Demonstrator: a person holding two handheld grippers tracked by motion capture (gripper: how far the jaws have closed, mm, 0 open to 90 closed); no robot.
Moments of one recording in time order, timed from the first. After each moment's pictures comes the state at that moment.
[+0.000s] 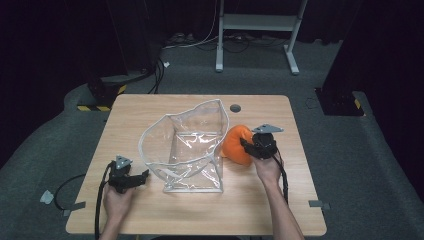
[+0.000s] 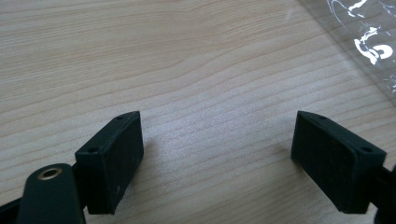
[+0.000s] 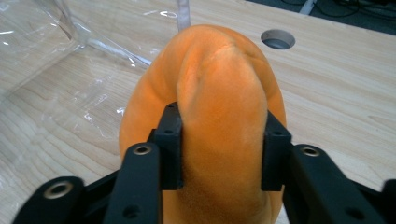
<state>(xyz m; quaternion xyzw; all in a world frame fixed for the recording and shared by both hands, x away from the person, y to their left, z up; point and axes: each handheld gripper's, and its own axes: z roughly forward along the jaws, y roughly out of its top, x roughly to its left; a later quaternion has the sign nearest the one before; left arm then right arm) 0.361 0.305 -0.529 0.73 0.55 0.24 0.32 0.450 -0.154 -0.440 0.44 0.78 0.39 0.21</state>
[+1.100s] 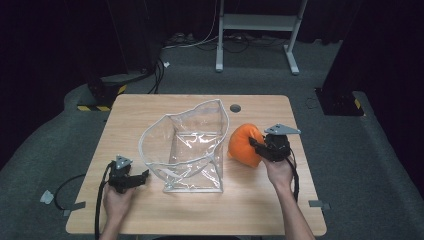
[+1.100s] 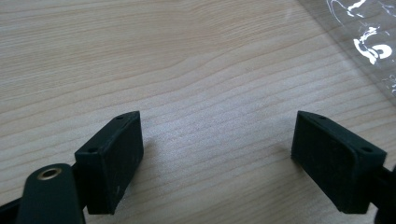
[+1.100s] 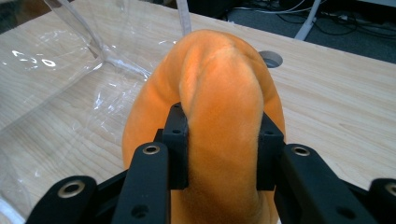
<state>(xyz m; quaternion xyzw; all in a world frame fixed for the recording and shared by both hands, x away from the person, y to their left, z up) 0.361 0.304 -0.529 0.73 0.55 0.24 0.32 0.423 -0.181 -0.406 0.42 0.77 0.42 0.21</state>
